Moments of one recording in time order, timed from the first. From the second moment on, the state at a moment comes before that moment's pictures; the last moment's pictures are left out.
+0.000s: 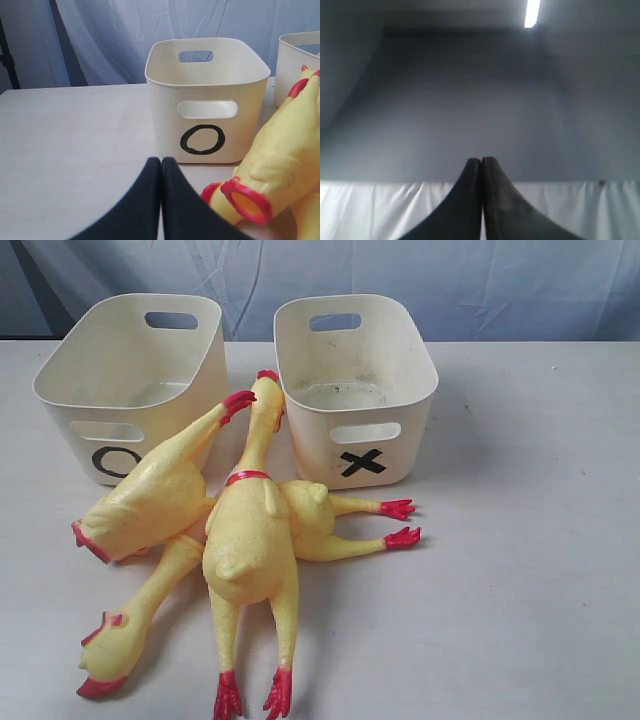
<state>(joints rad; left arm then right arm) -0.04 0.00 0.01 0.00 0.24 0.03 0.08 0.00 -0.09 0.07 -1.02 -0.13</state>
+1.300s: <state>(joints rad) -0.04 0.00 0.01 0.00 0.24 0.03 0.56 1.28 -1.33 -1.48 0.19 0.61</state>
